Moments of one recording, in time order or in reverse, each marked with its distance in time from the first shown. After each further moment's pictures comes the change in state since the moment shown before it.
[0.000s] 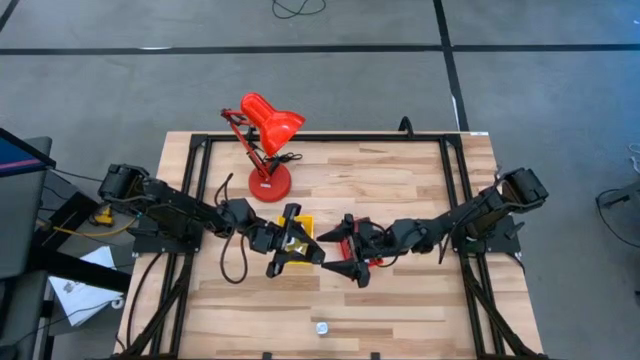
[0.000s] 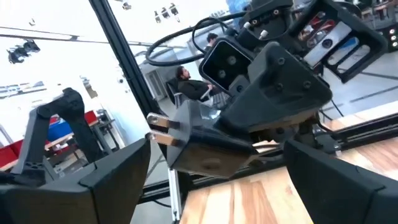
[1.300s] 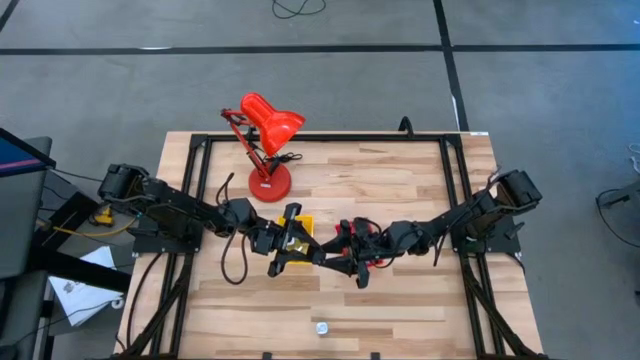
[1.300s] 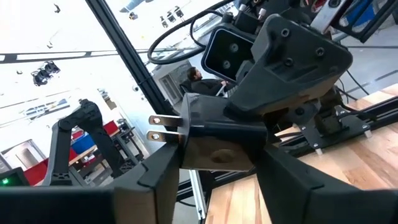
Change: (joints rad) left arm 0.003 -0.001 0.008 -0.044 0.000 0.062; right arm -0.013 0.055 -0.001 0.083 -0.039 0.132
